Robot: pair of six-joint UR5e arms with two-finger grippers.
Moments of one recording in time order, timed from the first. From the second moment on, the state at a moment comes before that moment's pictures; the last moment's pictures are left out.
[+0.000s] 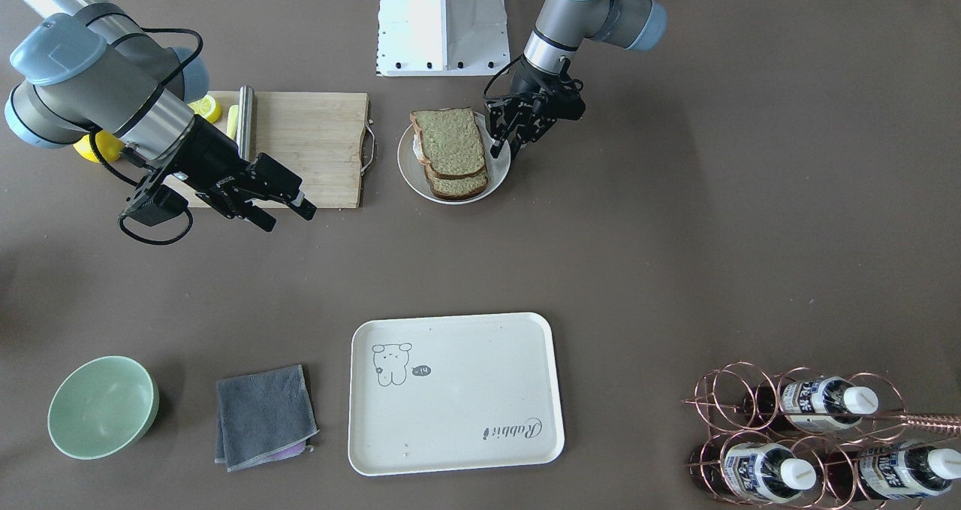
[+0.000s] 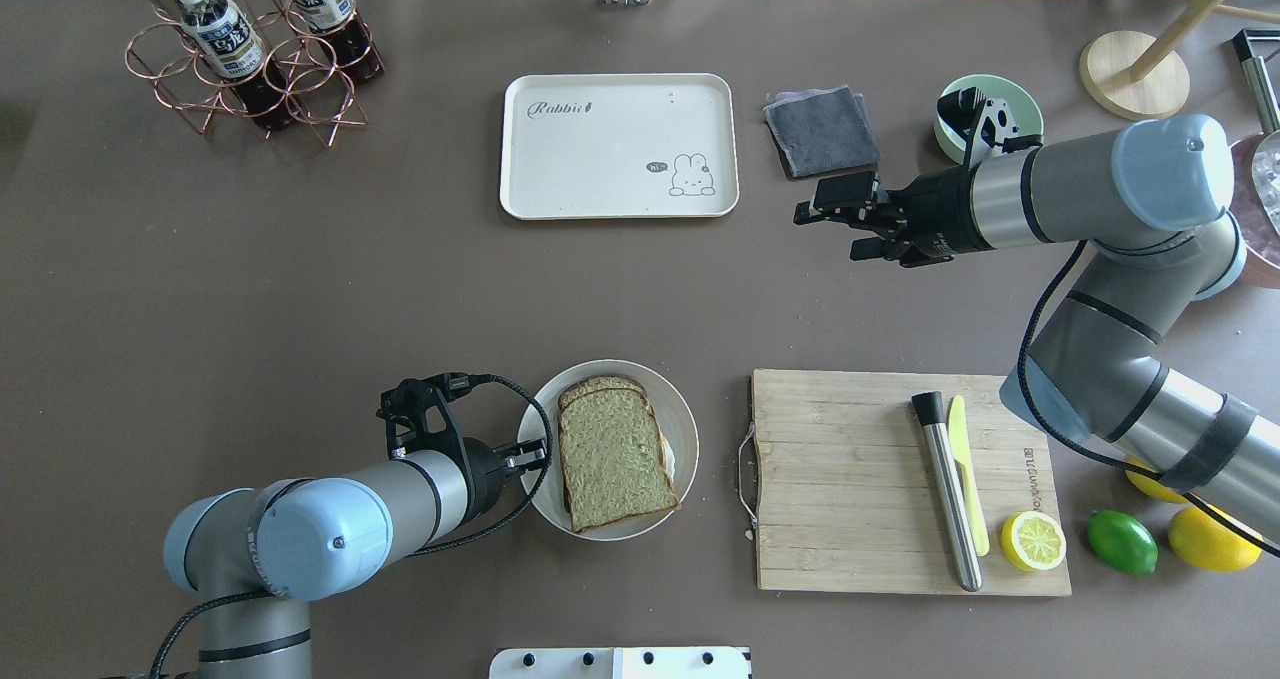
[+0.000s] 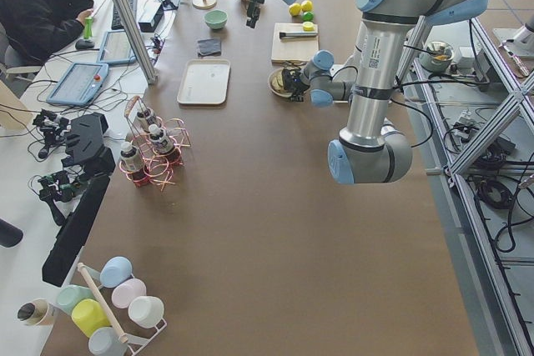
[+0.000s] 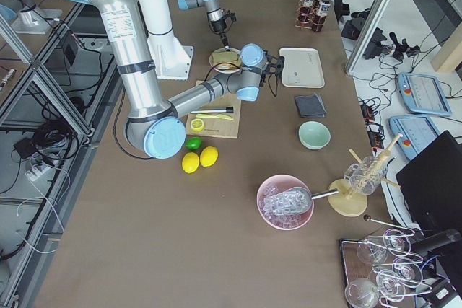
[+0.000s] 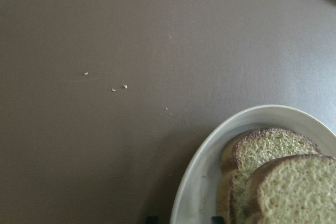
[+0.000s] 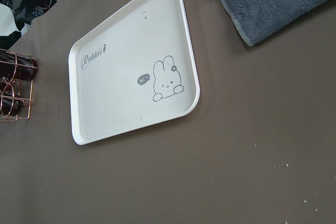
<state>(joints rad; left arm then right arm) -0.21 -1.91 -1.78 -2.20 -1.39 -1.65 0.79 -1.27 1.65 -0.55 2.08 1.58</state>
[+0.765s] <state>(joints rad) -0.22 -1.91 -1.79 -2.20 -1.39 -1.65 0.79 -1.27 1.64 -0.55 2.07 1.58</state>
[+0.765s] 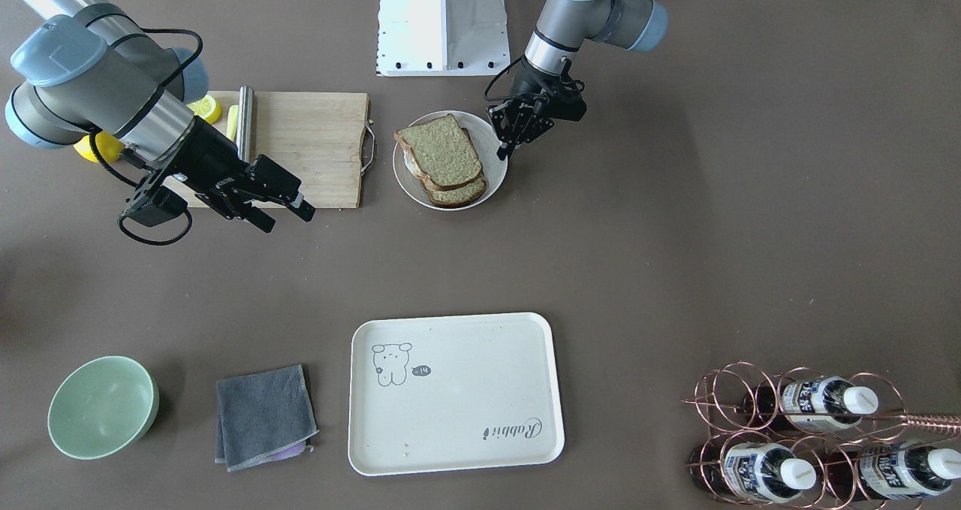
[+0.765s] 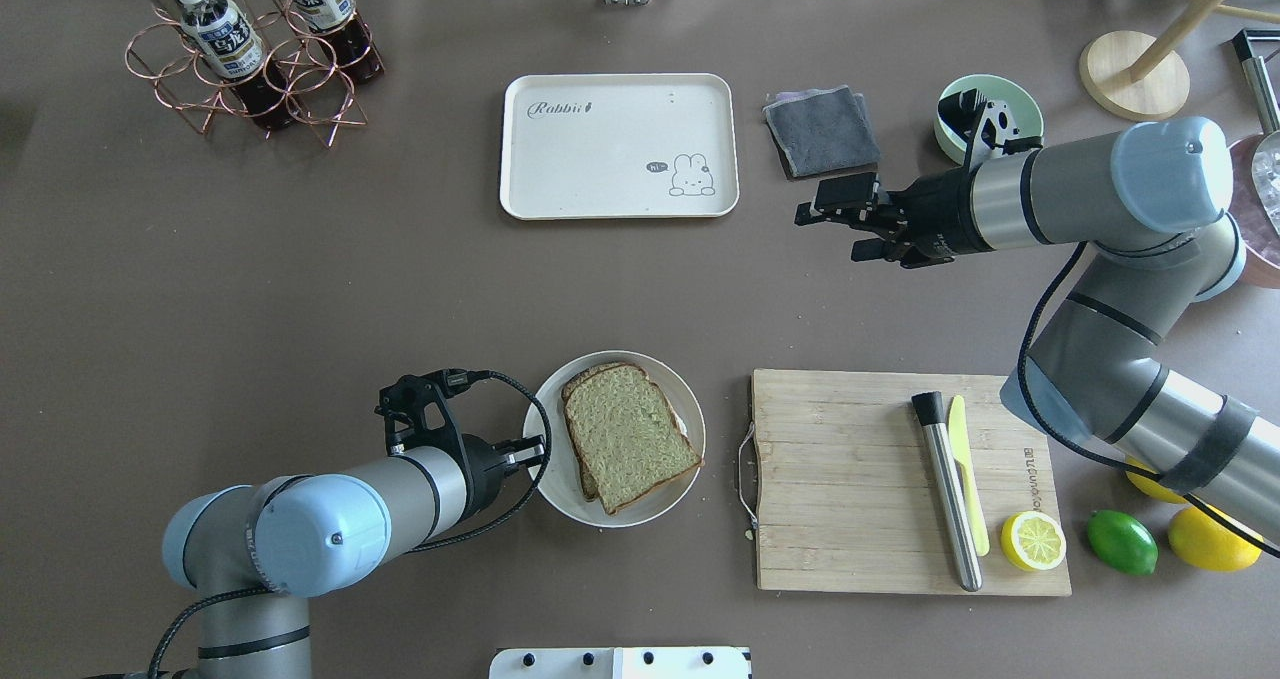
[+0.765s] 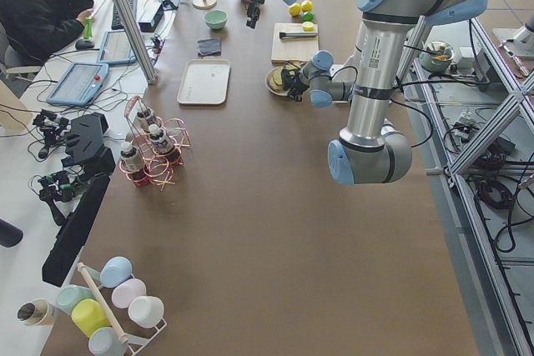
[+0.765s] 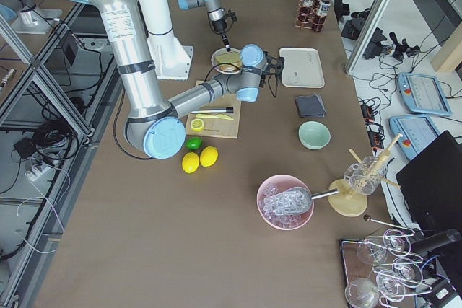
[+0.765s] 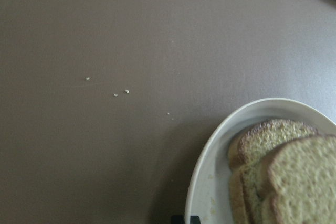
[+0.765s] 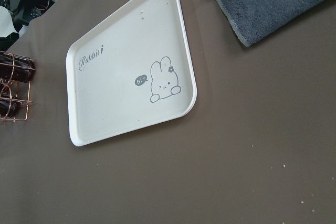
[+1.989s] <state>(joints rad) -0.45 -1.96 -1.80 -2.15 -1.54 -1.70 0.79 -1.30 1.65 -0.55 2.08 1.58</state>
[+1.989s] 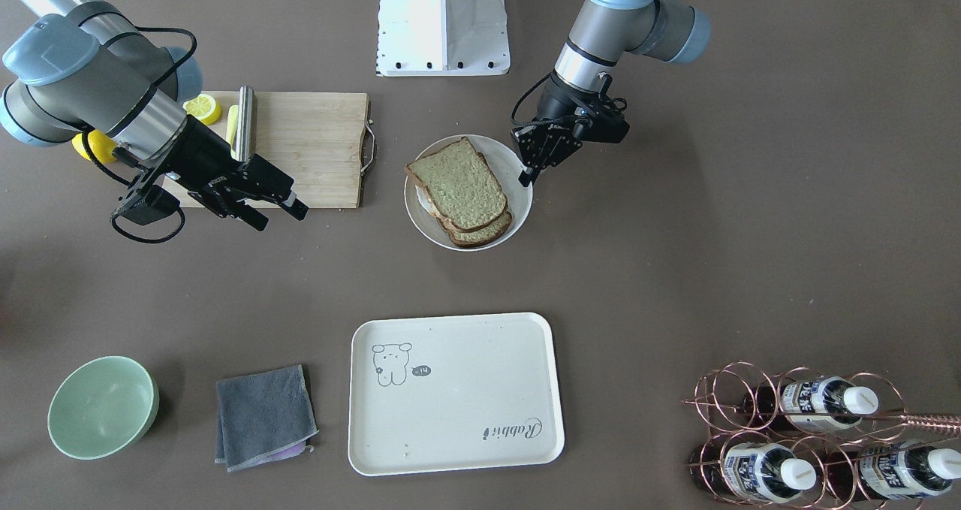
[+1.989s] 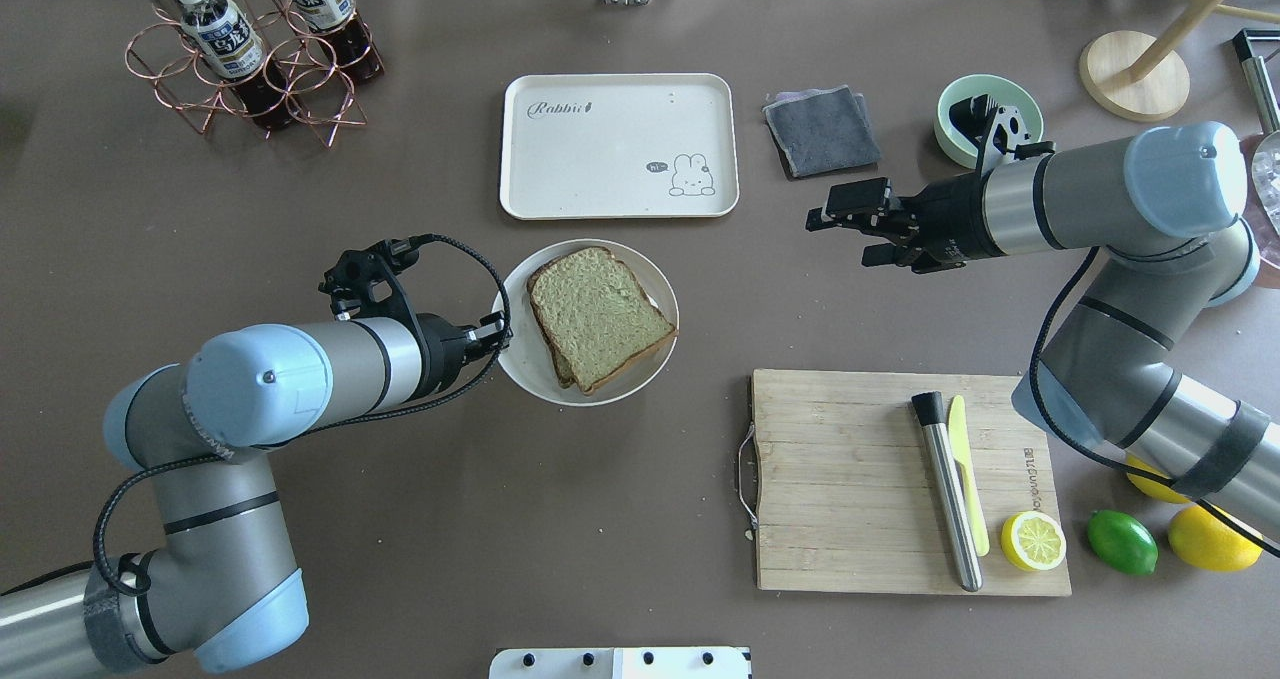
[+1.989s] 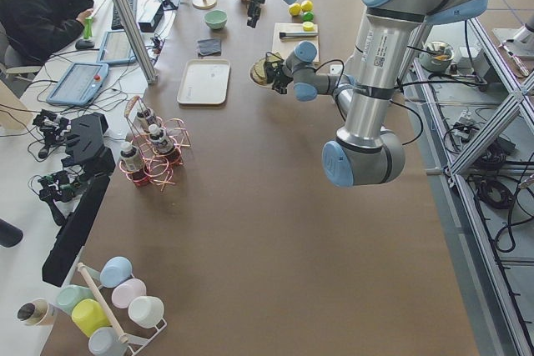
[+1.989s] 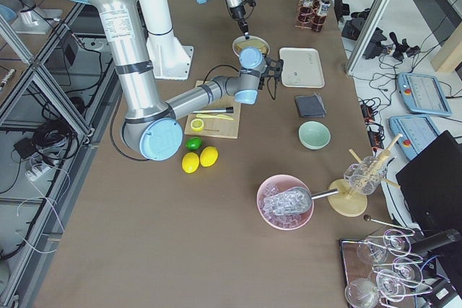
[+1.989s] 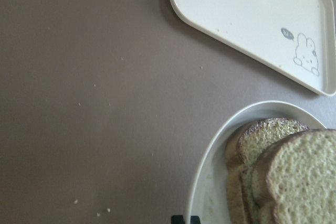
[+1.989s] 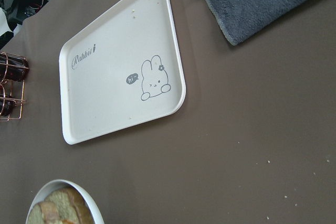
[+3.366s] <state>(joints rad) -0.65 -2.42 -1.10 -2.24 -1.53 -1.92 0.79 -1.30 1.64 -0.55 2.07 1.58</state>
